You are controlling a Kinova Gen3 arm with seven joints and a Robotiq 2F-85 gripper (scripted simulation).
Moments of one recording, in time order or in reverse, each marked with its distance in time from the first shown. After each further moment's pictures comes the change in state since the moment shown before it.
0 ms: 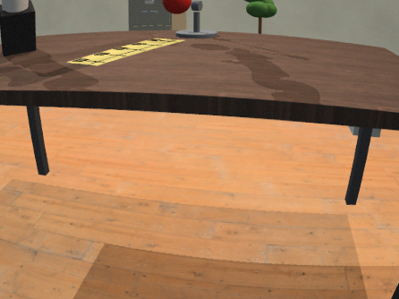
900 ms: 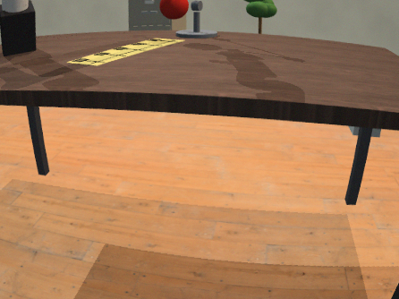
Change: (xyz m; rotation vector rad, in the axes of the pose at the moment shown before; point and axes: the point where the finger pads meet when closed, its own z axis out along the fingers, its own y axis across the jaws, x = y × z) arm 0.026 0.004 -0.008 0.036 -0.010 0.010
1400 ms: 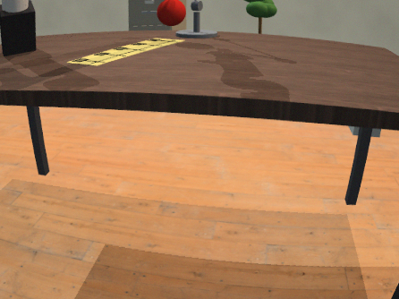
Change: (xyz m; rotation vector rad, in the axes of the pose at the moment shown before) arm 0.029 0.005 -0.003 0.019 0.003 0.023
